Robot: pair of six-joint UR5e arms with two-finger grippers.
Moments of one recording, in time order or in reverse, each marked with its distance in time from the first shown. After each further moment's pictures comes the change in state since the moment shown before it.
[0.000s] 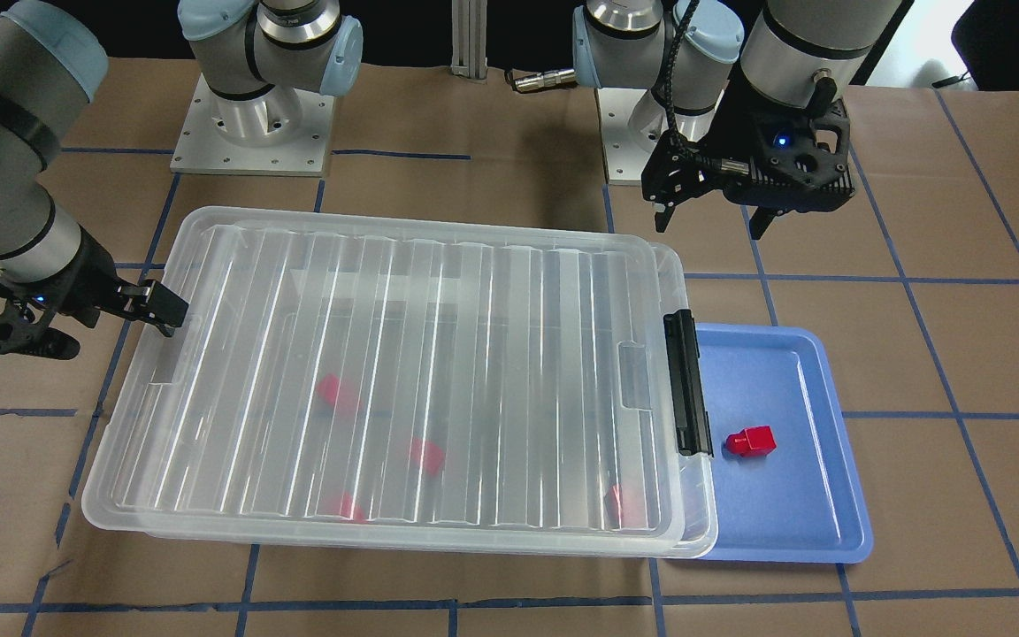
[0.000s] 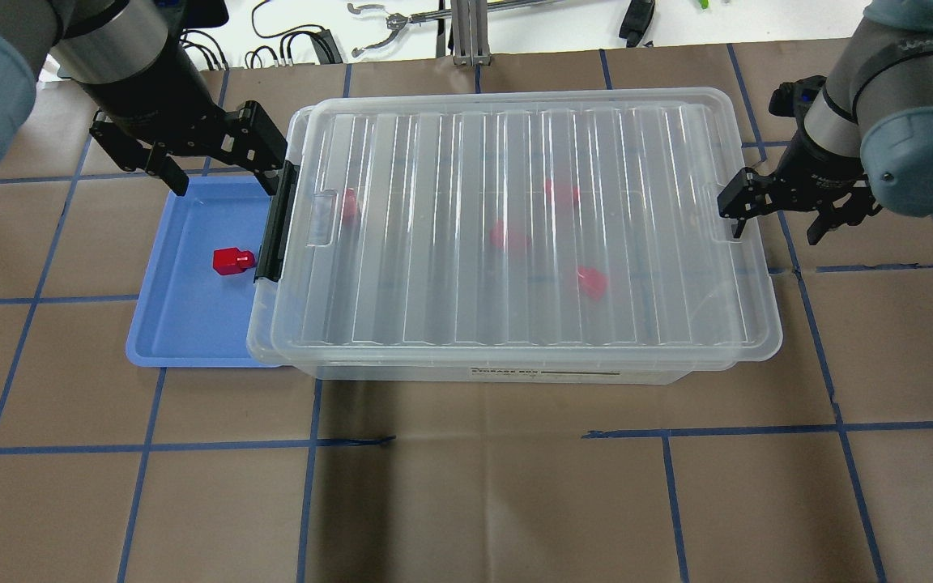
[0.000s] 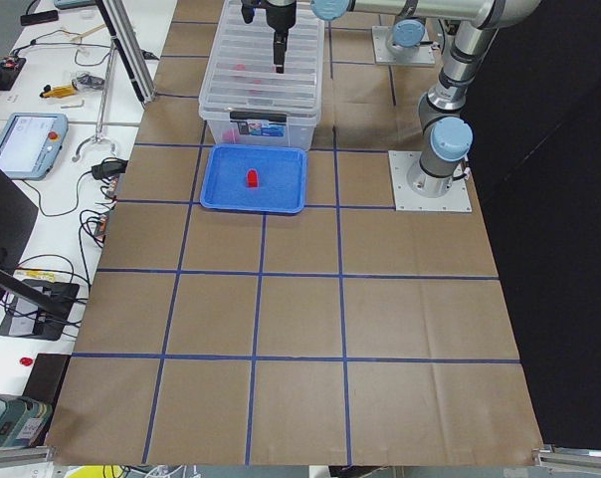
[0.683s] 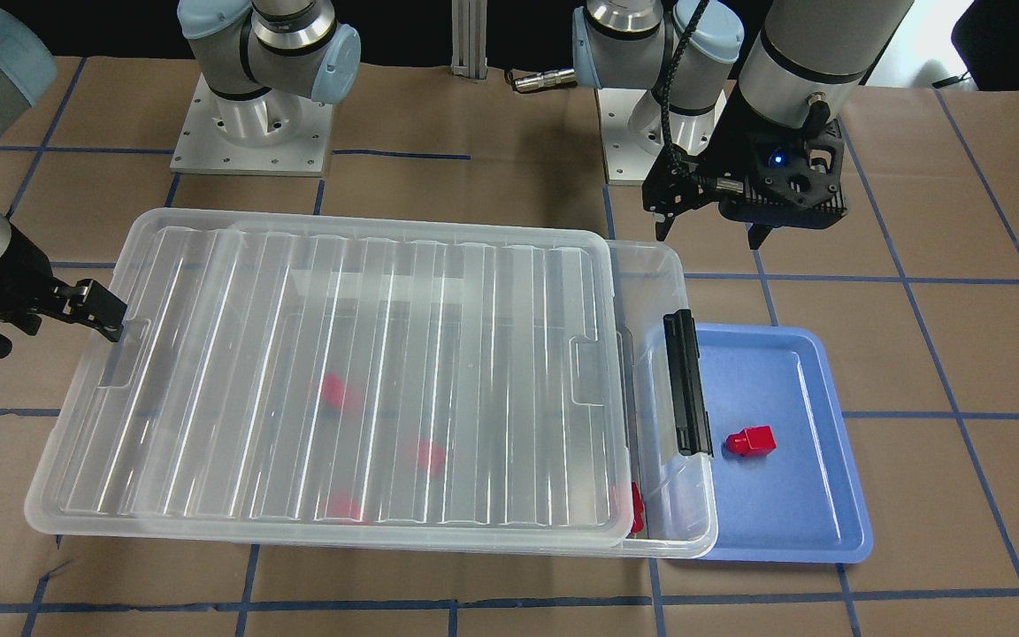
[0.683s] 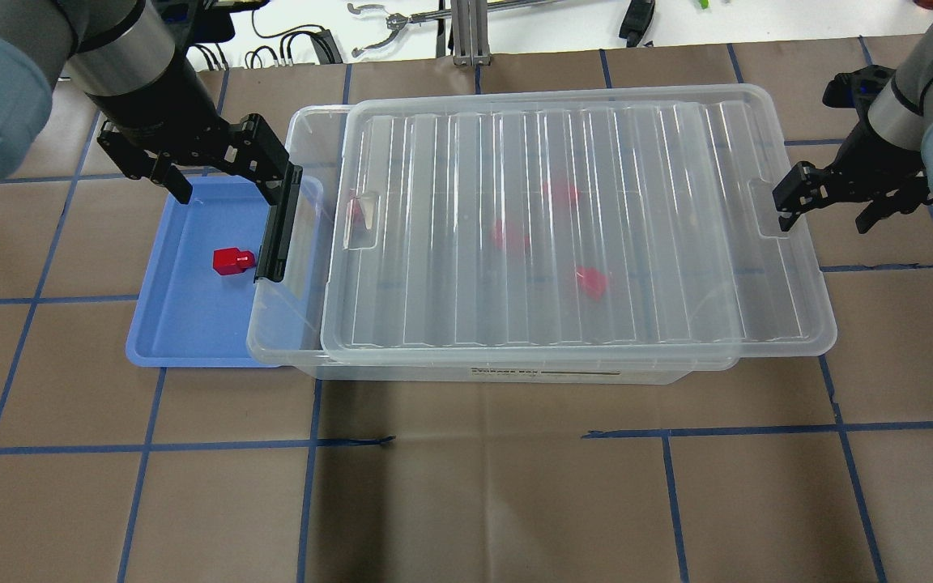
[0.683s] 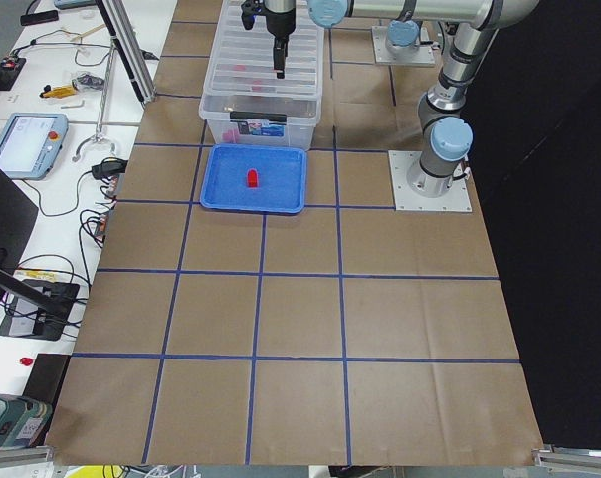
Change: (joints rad) left arm 0.011 -0.009 -0.017 0.008 0.007 0.073; right arm -0.105 0.001 -0.001 -0.055 -0.002 -0.161
